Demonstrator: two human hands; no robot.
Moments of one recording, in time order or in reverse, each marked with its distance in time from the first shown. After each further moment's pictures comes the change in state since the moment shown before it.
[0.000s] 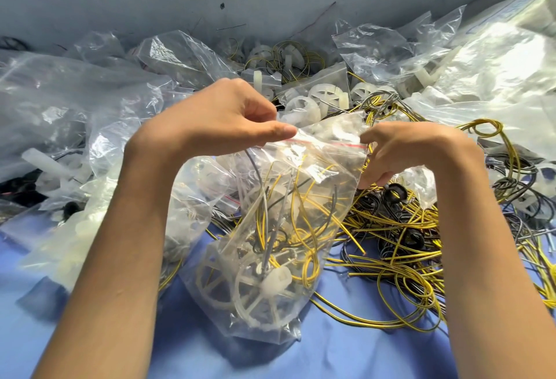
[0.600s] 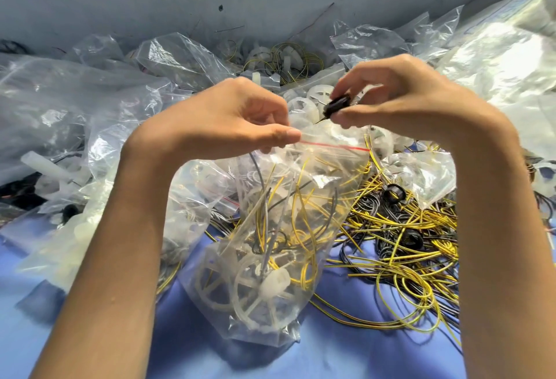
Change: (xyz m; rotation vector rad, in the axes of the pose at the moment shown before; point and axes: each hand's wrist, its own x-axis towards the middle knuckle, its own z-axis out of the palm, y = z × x) left_hand -0.004 0.015 -0.001 -0.144 -0.070 0.085; right_hand -0.042 -0.030 -0.019 0.283 0.360 -0.542
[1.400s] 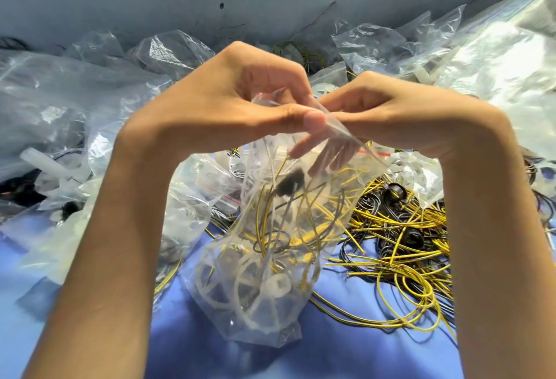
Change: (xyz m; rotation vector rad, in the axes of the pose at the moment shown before) left_hand -0.007 0.021 -0.002 -0.169 0.092 0.253; right_hand -0.005 -0.028 0.015 0.252 -0.451 -0.083
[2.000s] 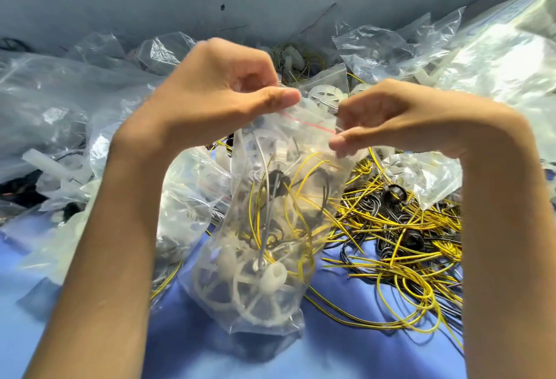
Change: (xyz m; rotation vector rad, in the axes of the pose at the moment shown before) left_hand -0.001 -0.010 -0.007 0.245 0.242 -0.138; right_hand -0.011 0.008 -0.012 -0.265 0.110 0.060
